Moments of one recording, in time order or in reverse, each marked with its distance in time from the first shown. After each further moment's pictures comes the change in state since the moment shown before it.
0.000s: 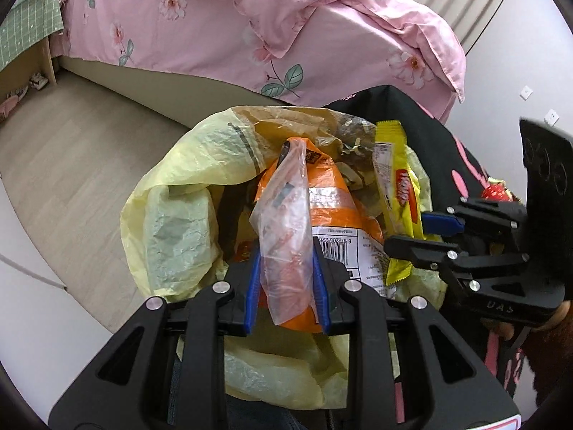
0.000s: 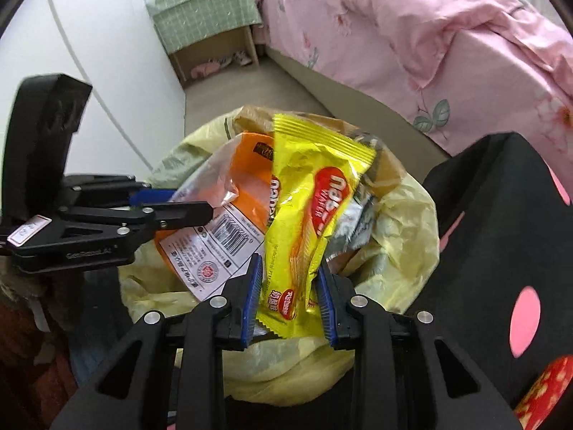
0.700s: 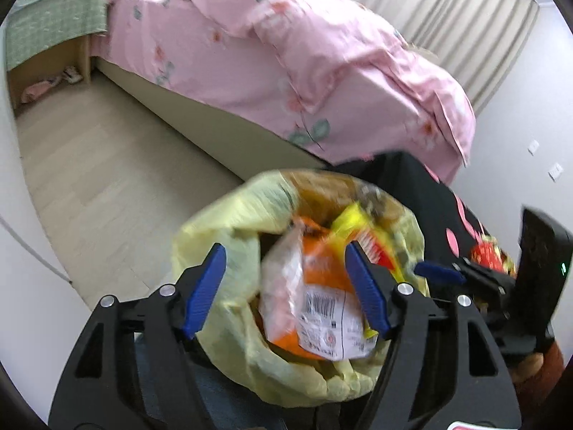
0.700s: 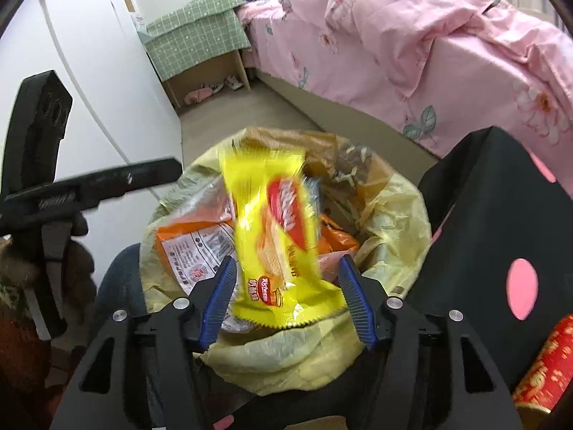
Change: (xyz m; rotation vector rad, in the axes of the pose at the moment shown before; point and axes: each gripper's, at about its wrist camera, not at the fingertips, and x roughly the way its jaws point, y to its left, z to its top) left arm -0.059 0.023 0.008 -0.143 -0.191 0.054; right arm -0.021 0.009 -0.008 0.059 -0.098 -0.013
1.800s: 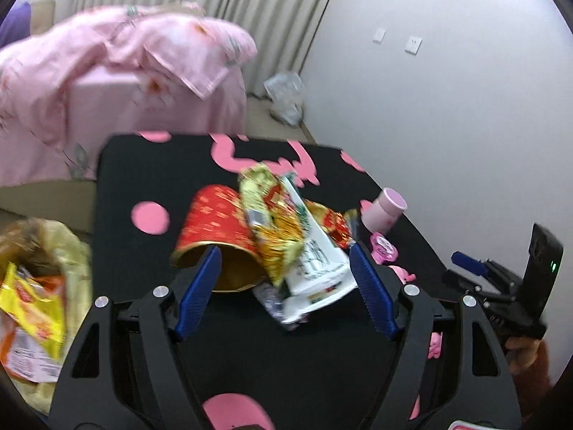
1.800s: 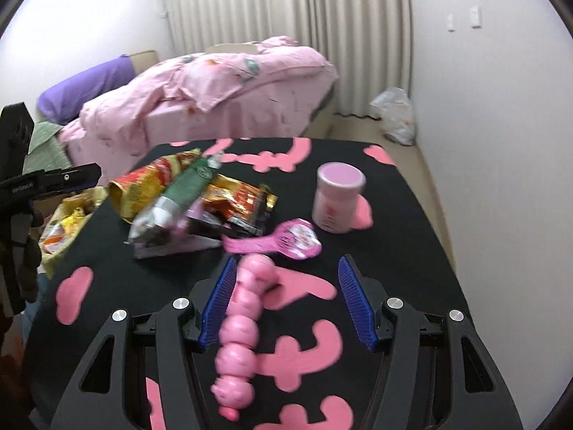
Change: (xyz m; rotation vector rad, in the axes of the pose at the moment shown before) left arm 0.027 -0.310 -0.084 0.519 0.126 -0.445; right arm -0.287 -0.133 -0.287 0.516 -0.333 -0.638
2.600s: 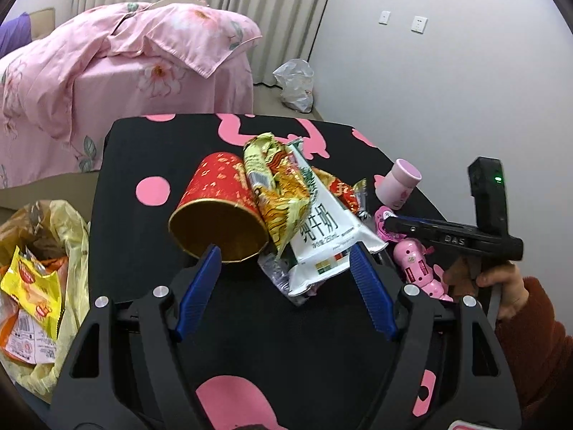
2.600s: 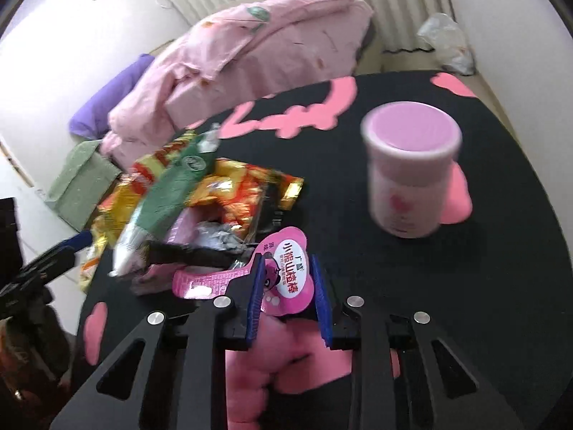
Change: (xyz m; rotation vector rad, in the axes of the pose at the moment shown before) left arm 0.005 -0.008 -0.030 0.038 0.026 0.085; right arm 0.118 -0.011 0.030 0.121 0.190 0.339
